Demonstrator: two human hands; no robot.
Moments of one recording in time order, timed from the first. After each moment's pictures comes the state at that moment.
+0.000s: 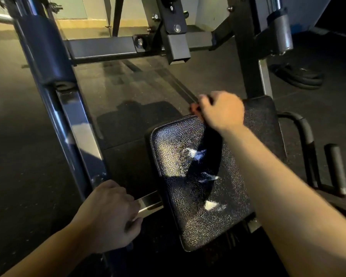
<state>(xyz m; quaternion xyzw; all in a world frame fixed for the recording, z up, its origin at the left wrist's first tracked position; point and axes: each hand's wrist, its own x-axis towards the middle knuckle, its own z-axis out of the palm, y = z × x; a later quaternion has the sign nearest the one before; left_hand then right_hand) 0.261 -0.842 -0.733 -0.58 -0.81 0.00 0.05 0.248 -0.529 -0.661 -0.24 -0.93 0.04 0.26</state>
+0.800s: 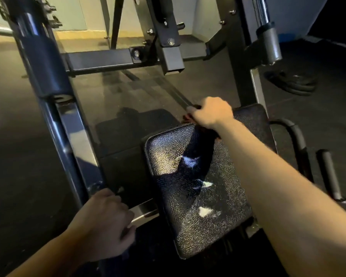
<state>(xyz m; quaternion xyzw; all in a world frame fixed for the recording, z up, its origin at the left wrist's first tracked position) 0.261 -0.842 -0.734 -0.59 -0.80 0.04 0.06 0.232 -0.520 -0.644 -0.24 -0.96 0.08 0.10</state>
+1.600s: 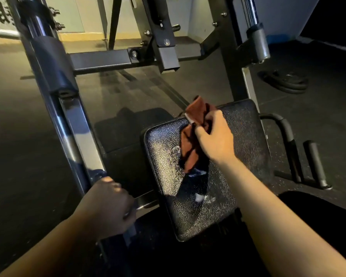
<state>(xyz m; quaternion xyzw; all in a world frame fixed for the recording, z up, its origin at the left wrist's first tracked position) 0.266 -0.839 -0.729 -0.58 -0.81 0.03 0.10 0.320 -0.561 -0.683 -0.27 -0.88 0.29 0.27</state>
